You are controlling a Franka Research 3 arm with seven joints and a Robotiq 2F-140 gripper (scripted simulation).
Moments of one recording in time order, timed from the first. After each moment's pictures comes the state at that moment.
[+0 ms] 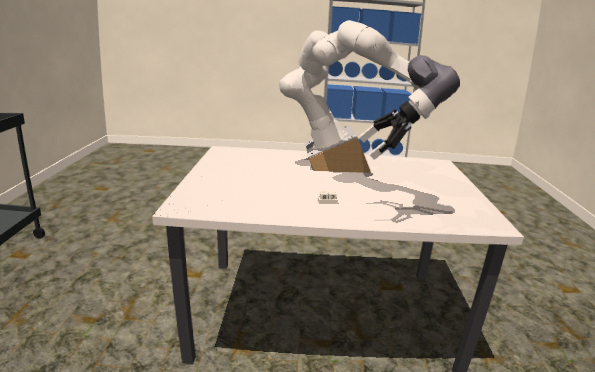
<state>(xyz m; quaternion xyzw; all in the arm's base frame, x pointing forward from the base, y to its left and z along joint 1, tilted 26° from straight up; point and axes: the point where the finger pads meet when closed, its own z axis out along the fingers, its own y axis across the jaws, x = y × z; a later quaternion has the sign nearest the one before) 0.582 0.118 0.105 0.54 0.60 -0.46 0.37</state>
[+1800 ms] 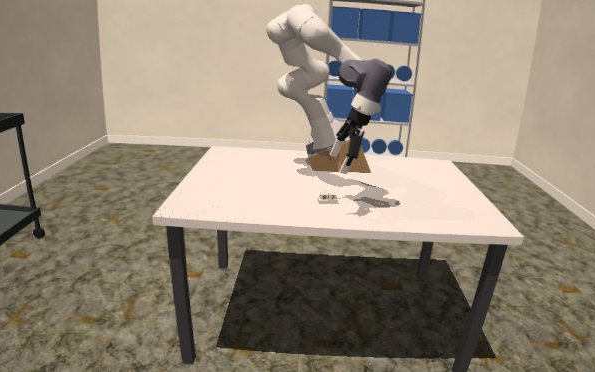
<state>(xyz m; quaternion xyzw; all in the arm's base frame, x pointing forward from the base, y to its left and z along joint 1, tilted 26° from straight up) 0.519 0.003 0.071 0.61 0.70 -0.31 0.22</state>
